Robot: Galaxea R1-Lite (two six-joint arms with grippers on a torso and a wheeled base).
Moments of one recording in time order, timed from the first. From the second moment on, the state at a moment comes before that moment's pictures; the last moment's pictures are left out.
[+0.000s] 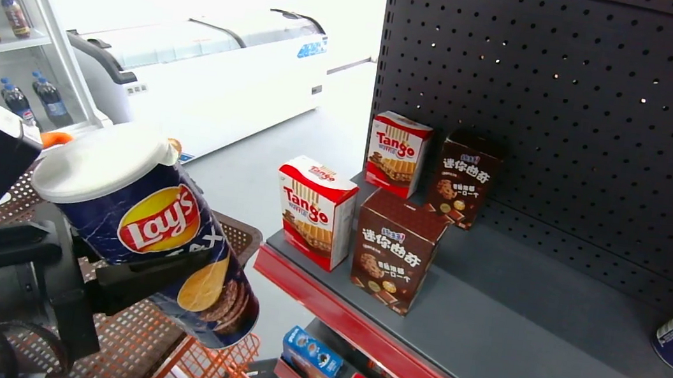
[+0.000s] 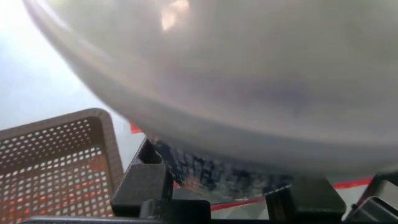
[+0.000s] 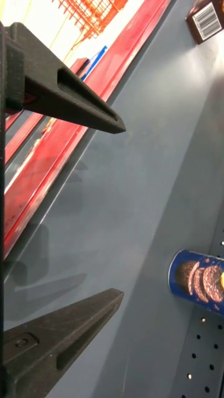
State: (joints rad) left arm -0.43 1.15 -0.53 -0.49 -0.34 0.02; right arm 0.00 0.00 0.00 0.00 0.00 0.00
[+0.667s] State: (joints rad) left arm -0.44 1.26 -0.58 -0.50 -0.43 0.15; right arm 0.00 0.00 0.00 0.00 0.01 0.00
